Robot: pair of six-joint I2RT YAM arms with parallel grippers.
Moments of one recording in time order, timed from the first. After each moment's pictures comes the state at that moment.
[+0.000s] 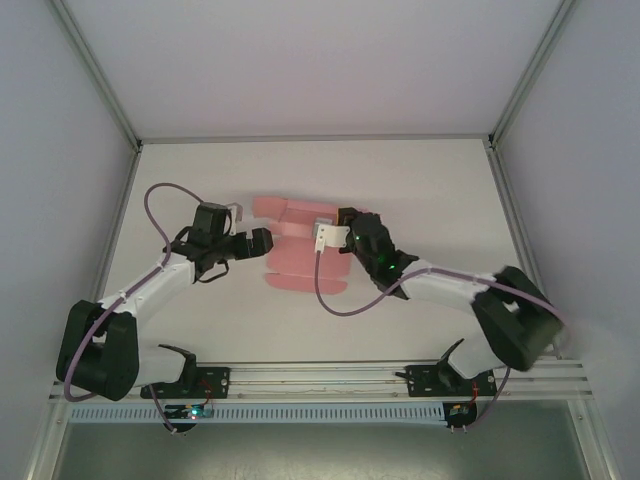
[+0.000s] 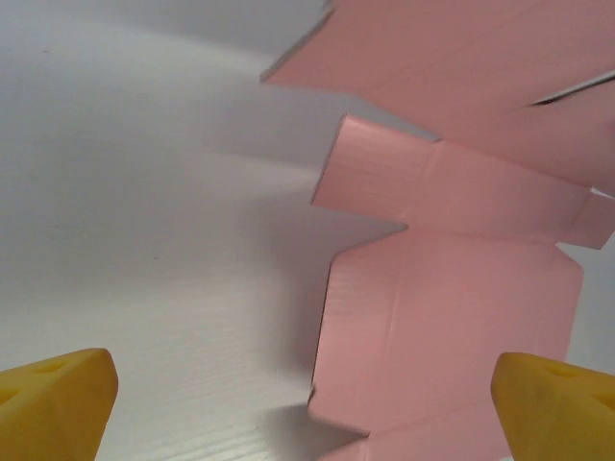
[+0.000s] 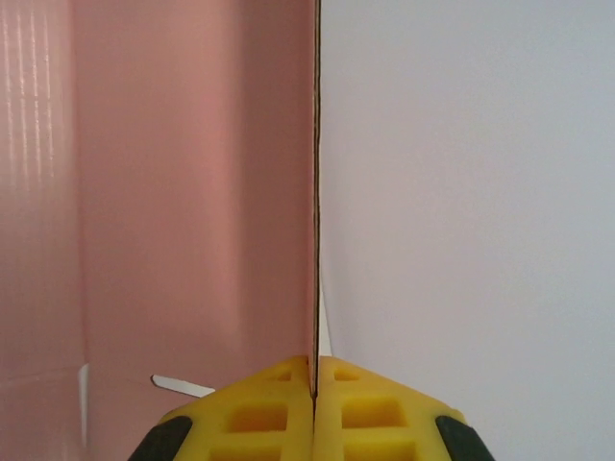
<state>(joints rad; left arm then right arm) -0.24 1.29 0.71 -0.23 0.32 -0.45 0.70 1.43 0.70 0.42 0.28 -1.12</state>
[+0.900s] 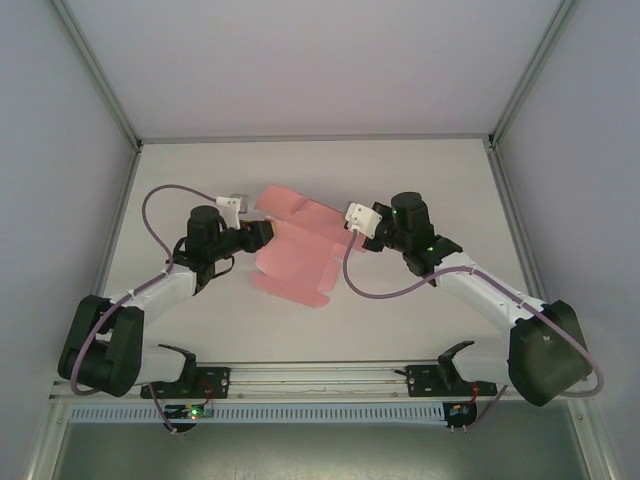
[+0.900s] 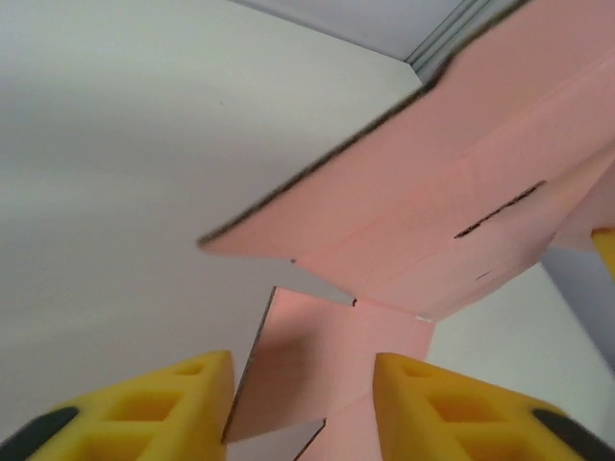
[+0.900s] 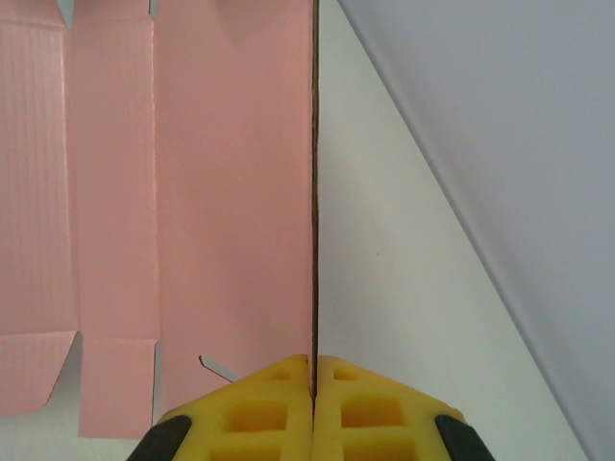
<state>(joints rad) -0.22 1.32 0.57 0.32 0.58 -0.44 0.47 1.26 0.77 0.00 -0.26 -0.75</state>
